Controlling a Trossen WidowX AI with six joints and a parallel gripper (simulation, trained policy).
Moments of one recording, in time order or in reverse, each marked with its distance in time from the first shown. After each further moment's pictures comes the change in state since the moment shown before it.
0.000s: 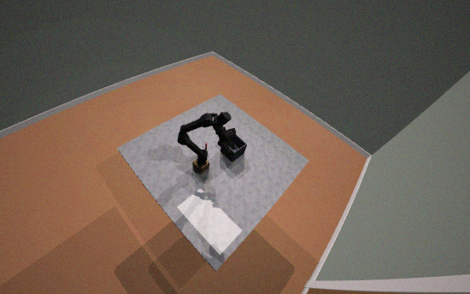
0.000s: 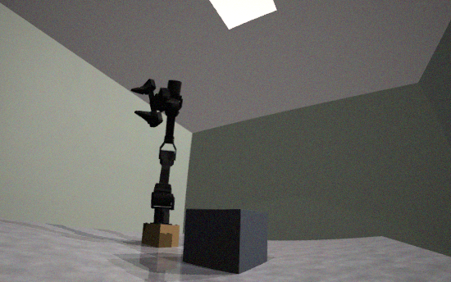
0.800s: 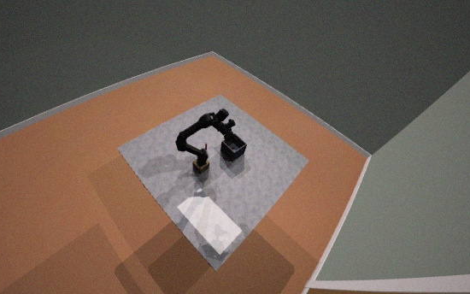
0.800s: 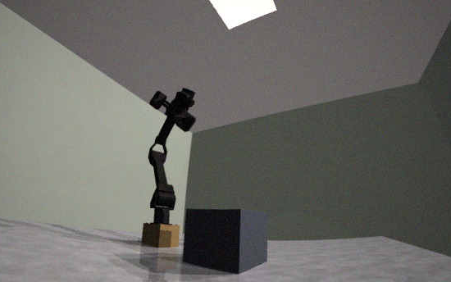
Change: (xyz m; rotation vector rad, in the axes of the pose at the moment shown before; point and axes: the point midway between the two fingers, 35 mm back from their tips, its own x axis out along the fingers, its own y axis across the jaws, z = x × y) arm -0.045 0.074 0.082 0.527 -0.405 0.357
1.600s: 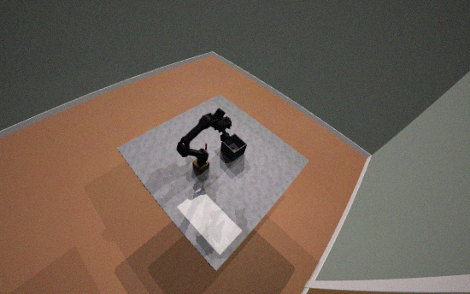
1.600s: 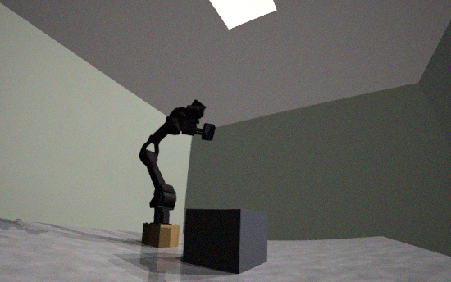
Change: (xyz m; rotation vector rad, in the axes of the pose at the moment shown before) arm -0.021 0.112 -0.013 0.402 0.058 0.465
